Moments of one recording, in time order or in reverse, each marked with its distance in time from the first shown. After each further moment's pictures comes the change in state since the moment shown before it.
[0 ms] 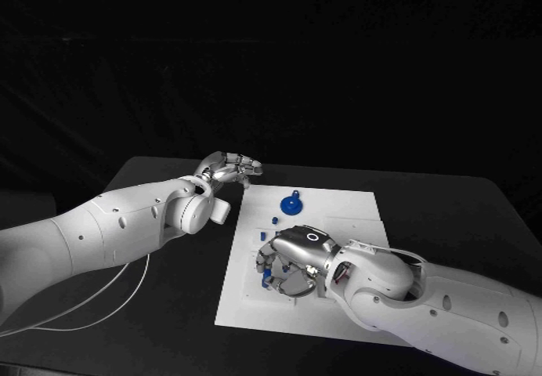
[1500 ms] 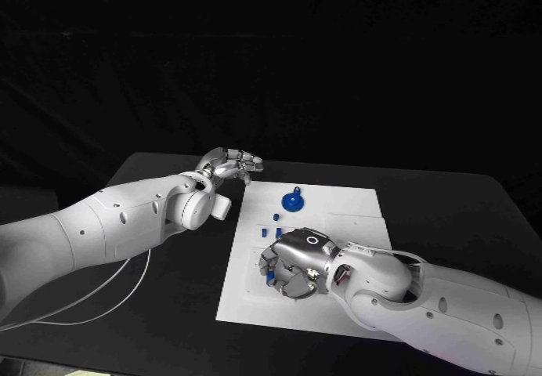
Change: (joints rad) left arm 0.000 -0.004 0.000 0.001 0.001 0.003 0.000; left_hand 0.000 0.000 0.000 0.000 0.000 0.000 0.000 0.000 0.000 -0.003 0.001 0.000 0.001 0.000 0.000 0.000 0.002 0.000 -0.004 -0.001 -0.004 0.002; right arm -0.009 0.011 -0.021 -0.027 -0.048 0.016 0.003; right_hand 0.001 0.001 0.000 -0.005 0.000 0.000 0.000 -0.001 0.004 0.000 0.000 -0.001 0.000 0.000 0.000 0.000 0.000 0.000 0.000 0.000 0.004 0.000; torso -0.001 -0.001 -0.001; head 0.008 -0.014
